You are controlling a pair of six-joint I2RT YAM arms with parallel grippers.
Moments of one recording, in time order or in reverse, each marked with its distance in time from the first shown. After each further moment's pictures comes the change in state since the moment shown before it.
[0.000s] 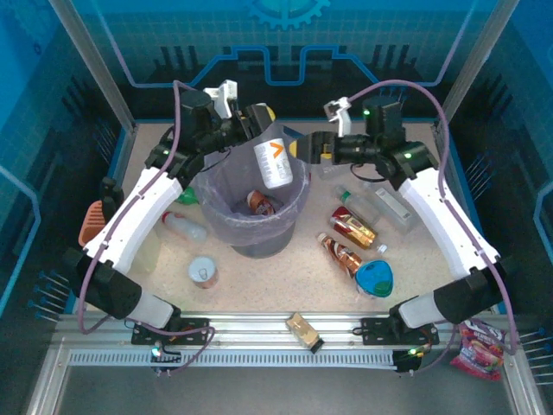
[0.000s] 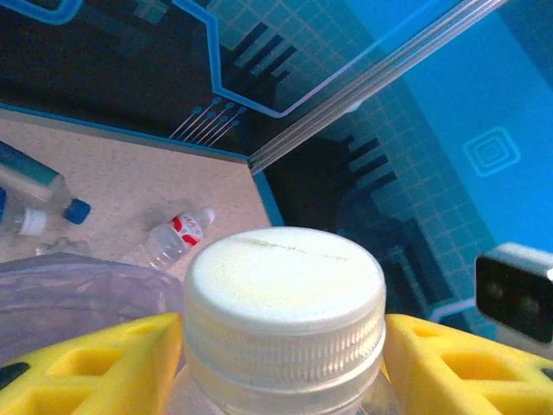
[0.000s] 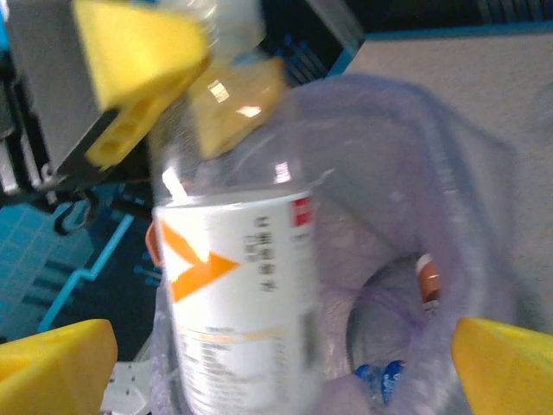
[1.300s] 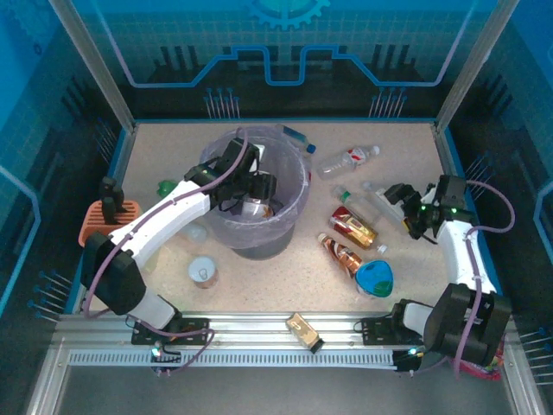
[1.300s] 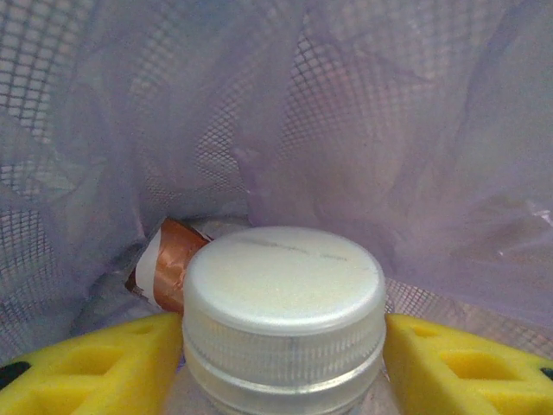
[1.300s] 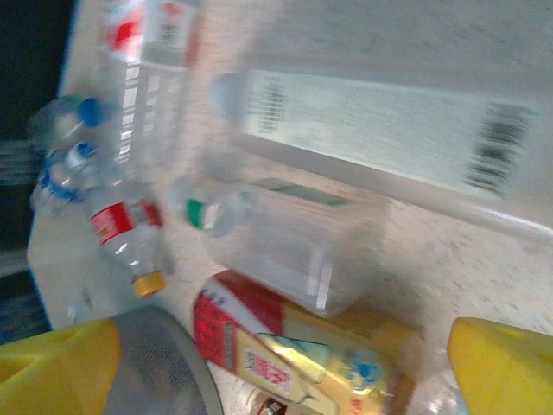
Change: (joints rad) left arm -0.189 0.060 -0.232 -0.310 -0.428 0.386; right arm -0.664 -0.240 -0.791 0.035 0.249 0.282
